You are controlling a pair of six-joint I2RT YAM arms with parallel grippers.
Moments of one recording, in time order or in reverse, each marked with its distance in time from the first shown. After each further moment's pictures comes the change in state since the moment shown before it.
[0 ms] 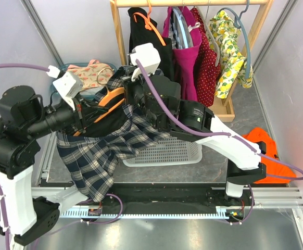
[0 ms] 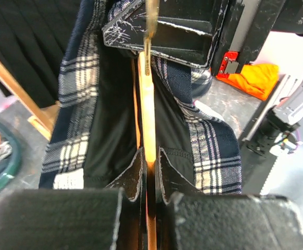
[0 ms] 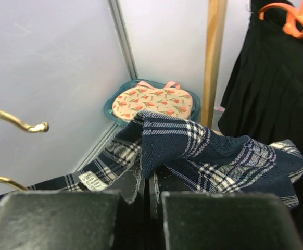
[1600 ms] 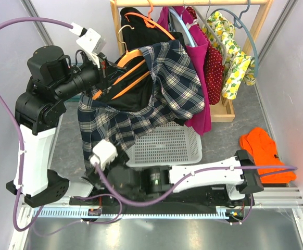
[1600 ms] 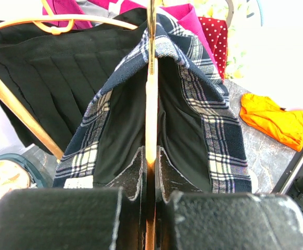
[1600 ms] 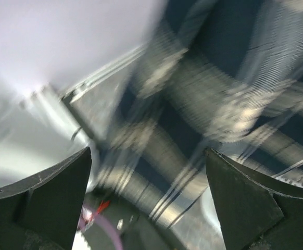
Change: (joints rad) left arm -0.140 0.321 0.263 0.188 -0.241 -0.047; right arm 0.344 -0.070 -0.820 0.440 -0.008 0.068
